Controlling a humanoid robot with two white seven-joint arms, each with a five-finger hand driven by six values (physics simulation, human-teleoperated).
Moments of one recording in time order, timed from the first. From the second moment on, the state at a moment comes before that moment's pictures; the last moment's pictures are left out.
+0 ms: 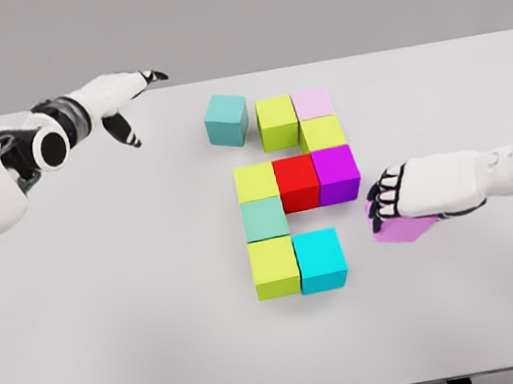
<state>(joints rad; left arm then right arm) -1.10 0.54 -1.25 -1.12 -0.14 0.14 -0.23 -0.58 -1.01 0.74 -1.76 0.42 -0.61 0.61</state>
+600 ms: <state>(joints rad) -1.09 0.54 -1.36 -1.15 -0.29 -0.01 -0.23 -0.58 -0.97 0.77 -1.76 0.42 -0.61 0.61</state>
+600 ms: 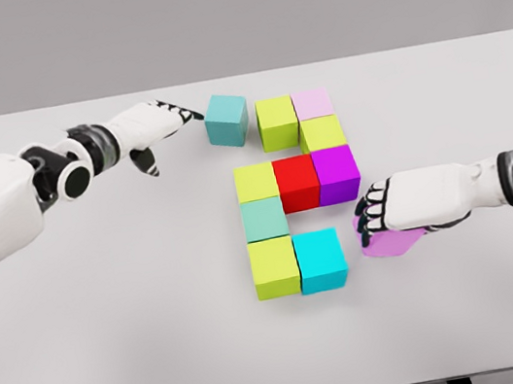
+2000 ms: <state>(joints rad) -1.13 0.36 -1.31 -0.93 -0.35 -0.08 -0.23 -0.54 -1.00 0.63 -1.58 0.43 -0.61 0.61</state>
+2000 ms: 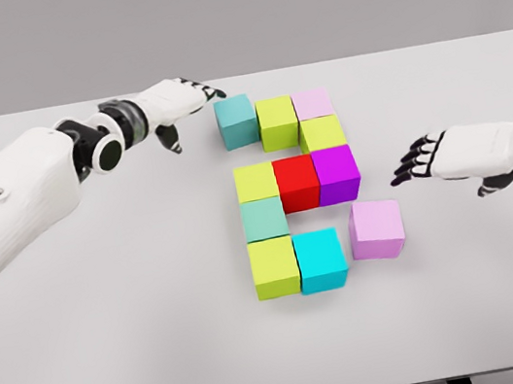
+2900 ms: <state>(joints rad) -1.12 0.38 -1.31 -0.98 -0.35 -0.18 -0.23 -0.54 -1.00 0.69 -1.69 0.44 -0.61 0.61</state>
